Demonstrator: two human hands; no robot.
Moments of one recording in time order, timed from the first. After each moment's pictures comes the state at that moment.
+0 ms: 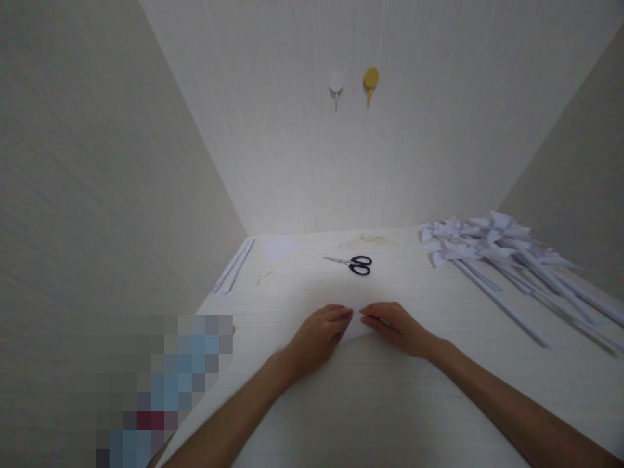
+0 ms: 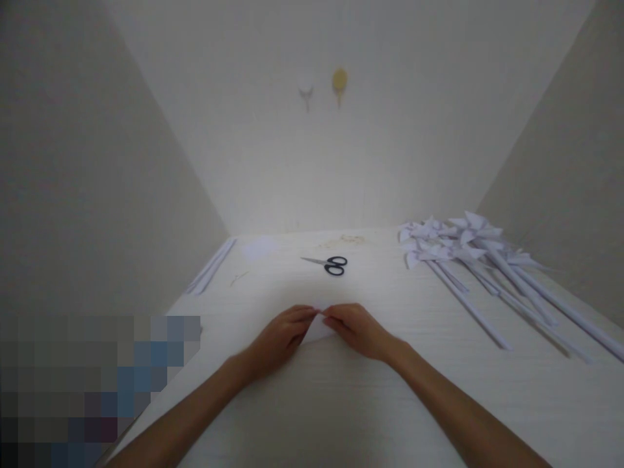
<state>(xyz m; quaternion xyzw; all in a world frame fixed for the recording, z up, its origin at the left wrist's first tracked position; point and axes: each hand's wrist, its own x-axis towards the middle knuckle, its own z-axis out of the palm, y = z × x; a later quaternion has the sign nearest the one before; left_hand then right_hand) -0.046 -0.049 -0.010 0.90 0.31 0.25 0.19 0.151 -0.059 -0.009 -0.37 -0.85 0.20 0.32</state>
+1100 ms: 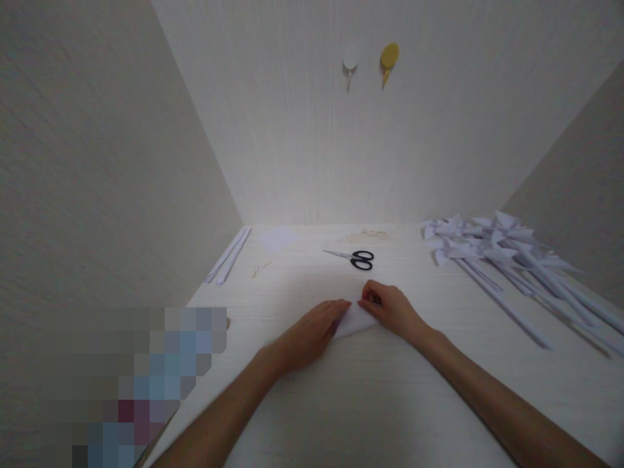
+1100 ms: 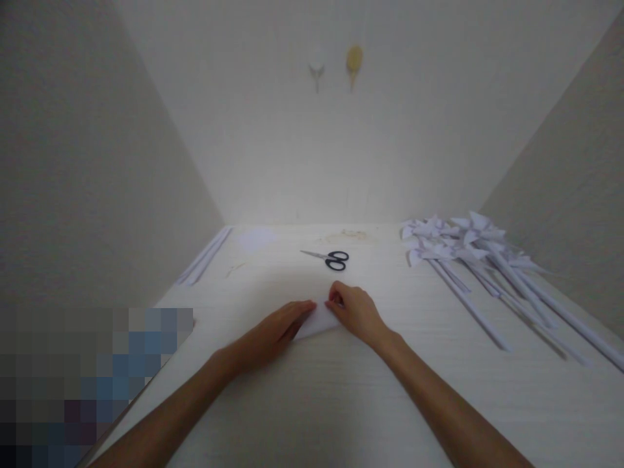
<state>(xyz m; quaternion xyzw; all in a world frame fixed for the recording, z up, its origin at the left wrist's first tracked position) -0.058 -0.054 0.003 0.89 0.34 0.17 0.27 0.142 -0.037 -0.014 -0.57 -0.76 0.19 0.24</state>
